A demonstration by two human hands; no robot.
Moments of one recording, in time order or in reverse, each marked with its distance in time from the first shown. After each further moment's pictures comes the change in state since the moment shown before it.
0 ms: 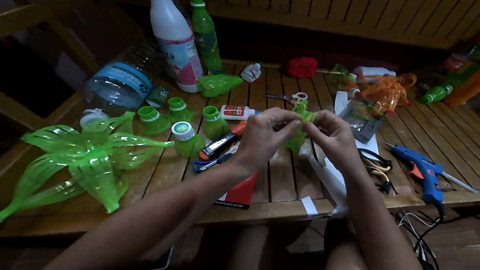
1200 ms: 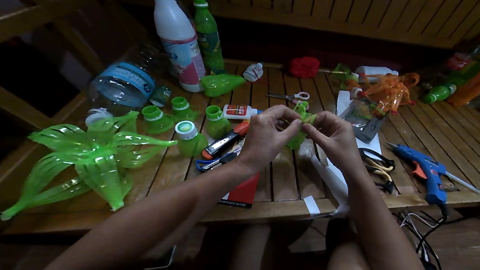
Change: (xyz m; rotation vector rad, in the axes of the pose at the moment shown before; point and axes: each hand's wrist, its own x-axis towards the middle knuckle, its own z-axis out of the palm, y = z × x) left_hand -0.002 0.004 0.001 -0.026 0.022 -0.053; right_hand 0.000 0.003 0.003 -0.072 0.020 -0.056
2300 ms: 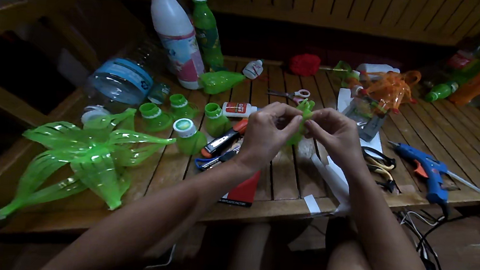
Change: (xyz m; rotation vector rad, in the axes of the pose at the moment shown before) left_hand 0.000 0.000 0.001 0.054 0.035 0.066; right_hand -0.001 -0.001 0.000 0.034 0.027 -0.016
